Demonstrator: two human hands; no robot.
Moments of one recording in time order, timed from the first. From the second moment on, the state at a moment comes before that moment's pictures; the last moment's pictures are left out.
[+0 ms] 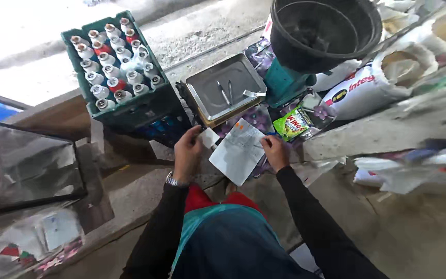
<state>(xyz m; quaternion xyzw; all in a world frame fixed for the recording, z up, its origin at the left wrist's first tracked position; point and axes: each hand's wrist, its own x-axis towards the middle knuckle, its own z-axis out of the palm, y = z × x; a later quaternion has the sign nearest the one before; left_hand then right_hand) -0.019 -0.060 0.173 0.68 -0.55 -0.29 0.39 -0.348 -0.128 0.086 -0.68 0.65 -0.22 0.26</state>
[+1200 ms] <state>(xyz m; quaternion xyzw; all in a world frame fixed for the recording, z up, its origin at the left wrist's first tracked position) -0.069 -0.185 0.018 0.76 -0.57 -0.14 0.28 -0.142 -0.342 0.068 -0.69 0.40 -0.32 0.51</state>
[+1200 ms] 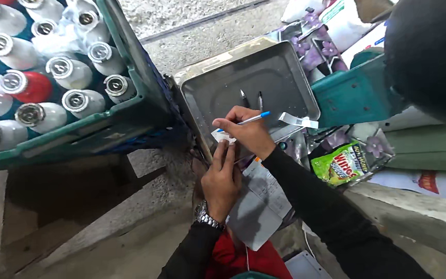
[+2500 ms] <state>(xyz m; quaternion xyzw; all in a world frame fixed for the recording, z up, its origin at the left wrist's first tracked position) -0.070 -0.186 0.014 0.75 -0.56 -0.13 0.31 -0.139 -0.347 0.063 -0.72 0.40 -0.30 0.48</state>
